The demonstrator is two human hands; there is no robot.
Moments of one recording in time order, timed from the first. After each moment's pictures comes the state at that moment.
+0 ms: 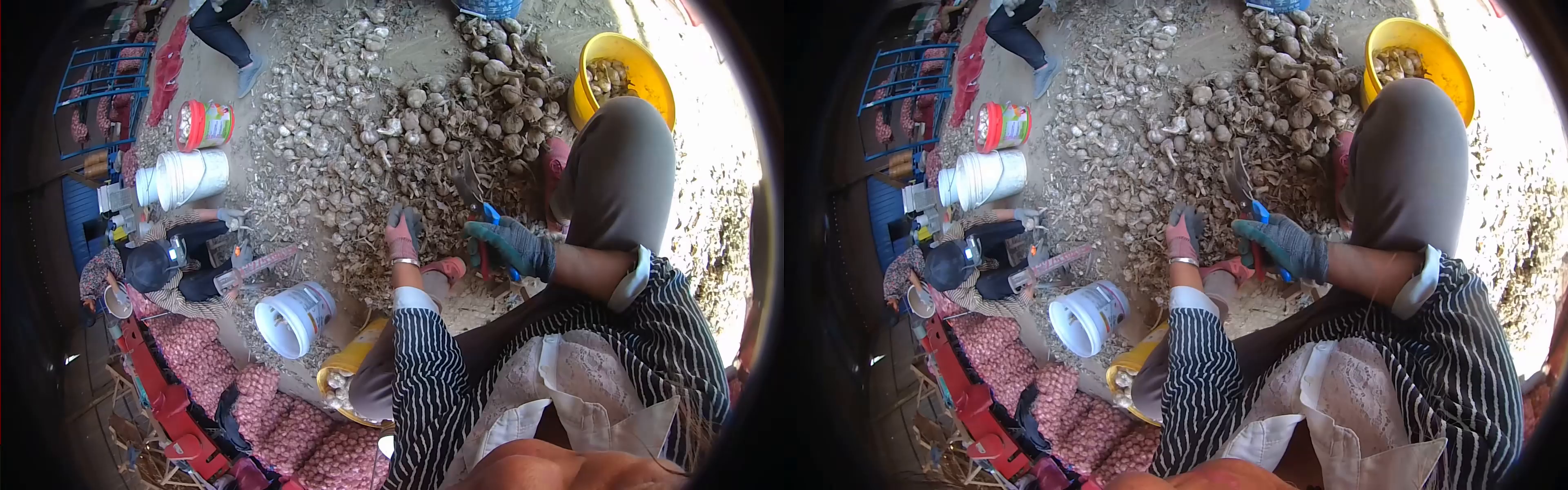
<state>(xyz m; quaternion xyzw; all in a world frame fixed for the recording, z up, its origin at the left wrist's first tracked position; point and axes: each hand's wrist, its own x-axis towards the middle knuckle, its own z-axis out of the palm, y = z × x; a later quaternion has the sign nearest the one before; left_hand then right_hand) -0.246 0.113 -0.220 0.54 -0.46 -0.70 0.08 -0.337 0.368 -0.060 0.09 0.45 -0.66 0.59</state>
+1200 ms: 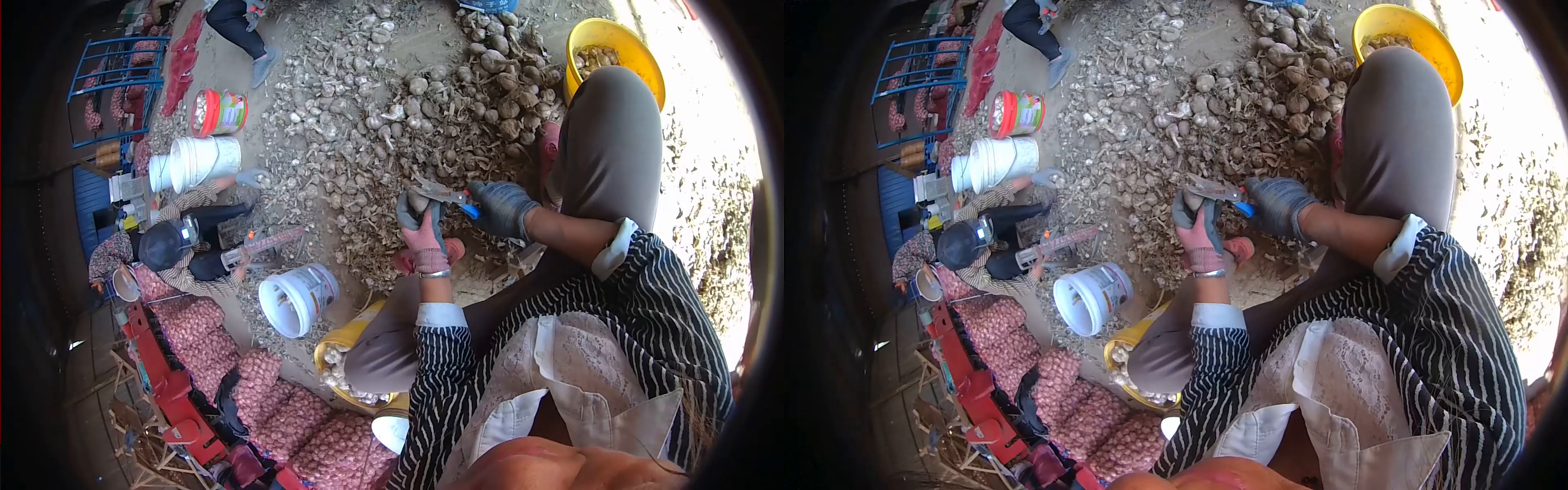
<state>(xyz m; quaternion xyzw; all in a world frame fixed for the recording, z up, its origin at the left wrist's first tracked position) -0.227 0.211 -0.139 0.33 -0.52 -0.73 0.28 -0.344 0.376 -0.072 -0.36 0.84 -0.28 0.30</state>
